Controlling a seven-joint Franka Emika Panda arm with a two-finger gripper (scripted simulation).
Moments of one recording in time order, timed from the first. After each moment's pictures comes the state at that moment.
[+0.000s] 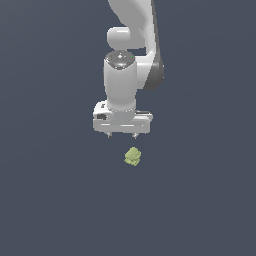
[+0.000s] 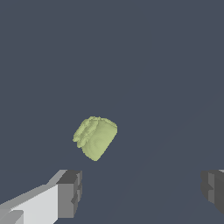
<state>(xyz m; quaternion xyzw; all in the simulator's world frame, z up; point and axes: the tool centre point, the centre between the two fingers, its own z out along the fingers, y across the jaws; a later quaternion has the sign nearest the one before) 0.008 -0.023 0.187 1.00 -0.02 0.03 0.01</state>
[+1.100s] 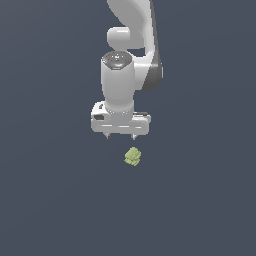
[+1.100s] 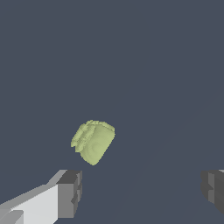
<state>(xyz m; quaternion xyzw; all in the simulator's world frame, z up) 0.014 -0.028 0.188 1.00 -0.03 0.04 0.00</state>
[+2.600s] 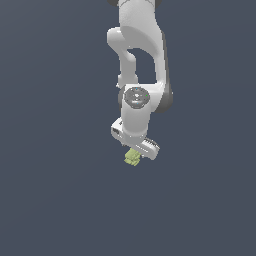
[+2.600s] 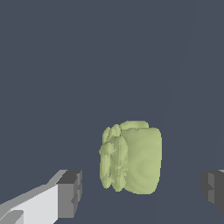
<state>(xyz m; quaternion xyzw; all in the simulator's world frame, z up) 0.025 0.024 0.104 0.96 -0.29 0.00 0.00</state>
